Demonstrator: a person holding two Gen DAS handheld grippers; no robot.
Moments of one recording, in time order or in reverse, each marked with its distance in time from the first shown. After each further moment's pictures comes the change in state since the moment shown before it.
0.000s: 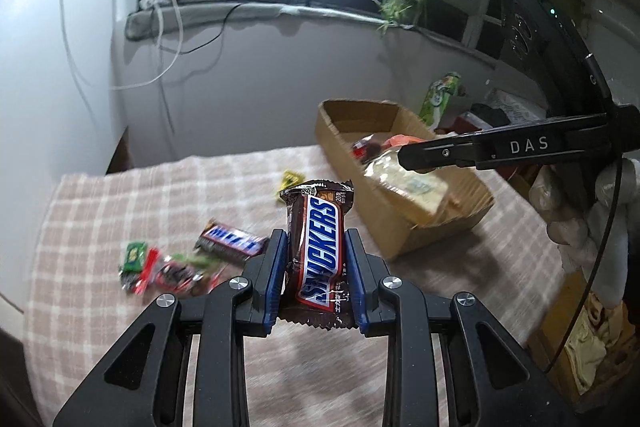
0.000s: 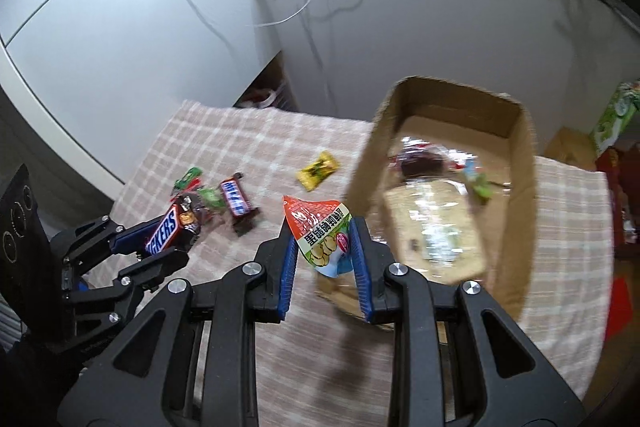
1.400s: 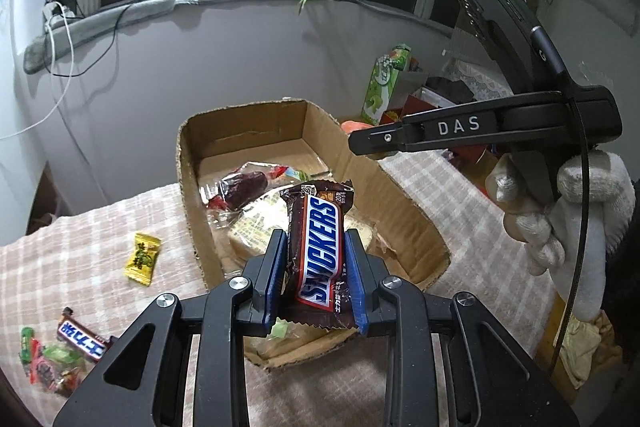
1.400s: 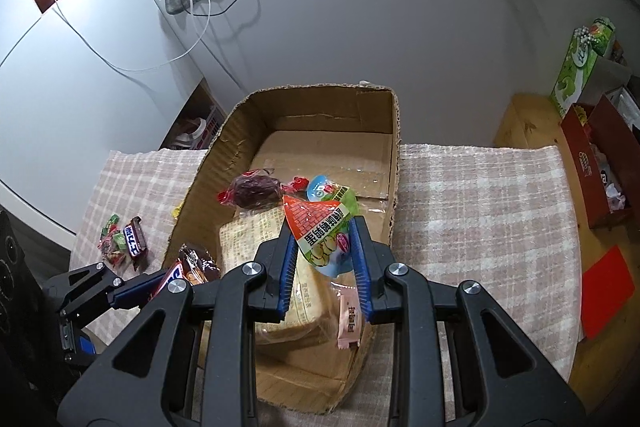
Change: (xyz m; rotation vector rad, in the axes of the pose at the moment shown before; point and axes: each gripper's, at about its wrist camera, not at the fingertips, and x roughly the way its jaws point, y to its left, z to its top) left arm 0.105 -0.102 0.045 0.111 0.076 -0.128; right arm 0.022 -0.146 0.012 0.170 -0.016 -0.066
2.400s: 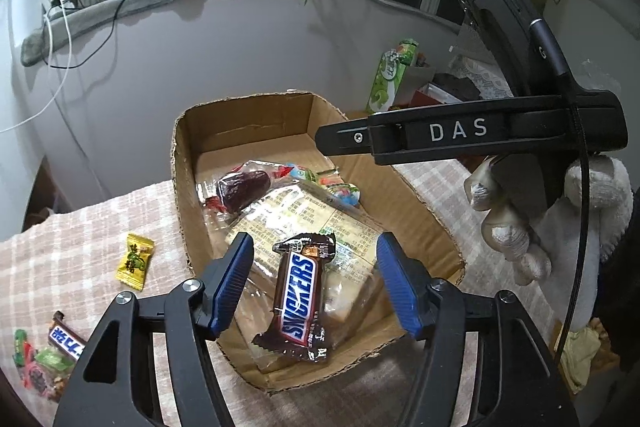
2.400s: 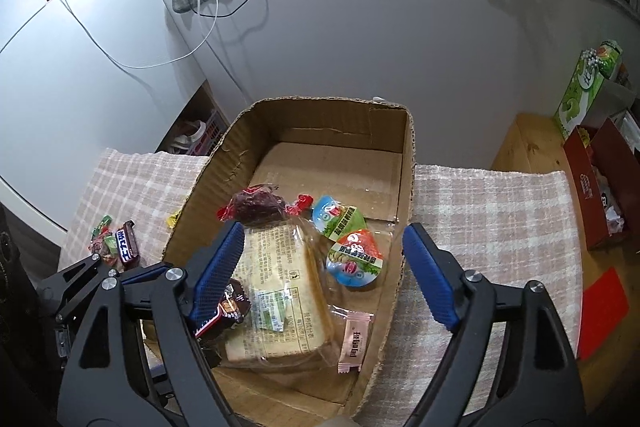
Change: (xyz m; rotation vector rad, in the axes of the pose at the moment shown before) left arm 0.014 0.003 0.006 -0.019 0.018 0.007; right arm 0.008 0.013 0.005 -0.046 -0.039 -0.015
